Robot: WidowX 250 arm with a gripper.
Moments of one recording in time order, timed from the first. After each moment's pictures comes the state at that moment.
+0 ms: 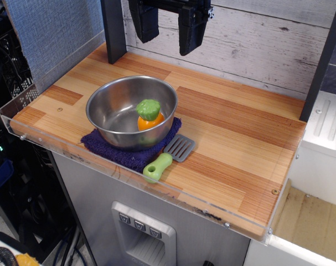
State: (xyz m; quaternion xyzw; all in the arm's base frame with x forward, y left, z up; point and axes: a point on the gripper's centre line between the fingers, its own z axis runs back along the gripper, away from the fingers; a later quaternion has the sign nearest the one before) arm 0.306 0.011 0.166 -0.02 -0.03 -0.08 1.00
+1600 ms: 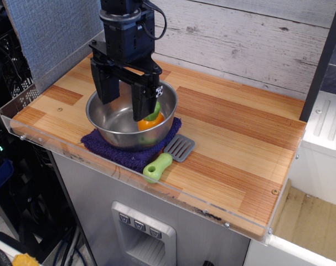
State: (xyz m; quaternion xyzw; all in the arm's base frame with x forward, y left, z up) arm 0.267 0.045 0.094 0.00 0.02 -0.10 0.99
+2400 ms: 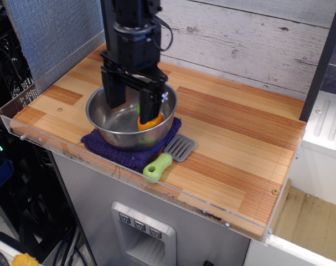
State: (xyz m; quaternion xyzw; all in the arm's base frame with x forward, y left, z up) arm 0.291 0.053 0.065 0.00 0.05 -0.09 0.99
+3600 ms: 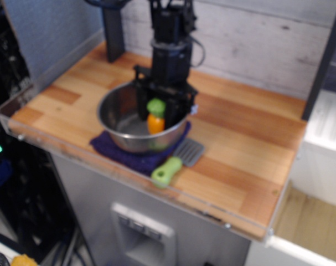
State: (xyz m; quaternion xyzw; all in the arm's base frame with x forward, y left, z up) arm 0.313 0.023 0.052 -0.01 0.07 -0.11 0.99
